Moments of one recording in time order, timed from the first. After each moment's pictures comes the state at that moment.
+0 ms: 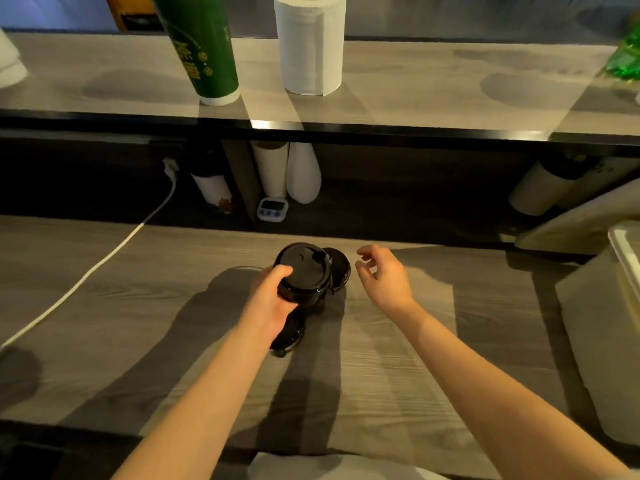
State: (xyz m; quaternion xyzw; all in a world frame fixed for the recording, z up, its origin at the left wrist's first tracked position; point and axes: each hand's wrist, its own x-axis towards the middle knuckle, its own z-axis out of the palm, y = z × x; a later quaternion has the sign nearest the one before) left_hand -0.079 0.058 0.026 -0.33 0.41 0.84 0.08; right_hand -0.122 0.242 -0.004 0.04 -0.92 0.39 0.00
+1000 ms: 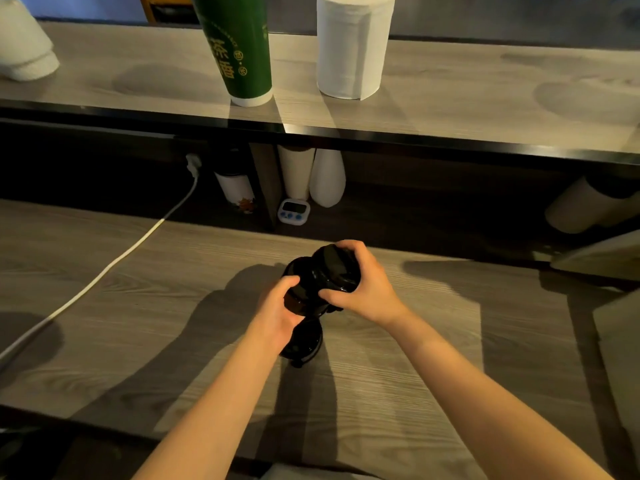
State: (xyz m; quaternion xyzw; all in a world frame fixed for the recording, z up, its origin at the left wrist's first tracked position) left_hand -0.083 0.035 0.016 -0.35 0.41 0.83 0.10; right_hand -0.132 0.187 0.008 0.17 -0.83 0.52 -0.07
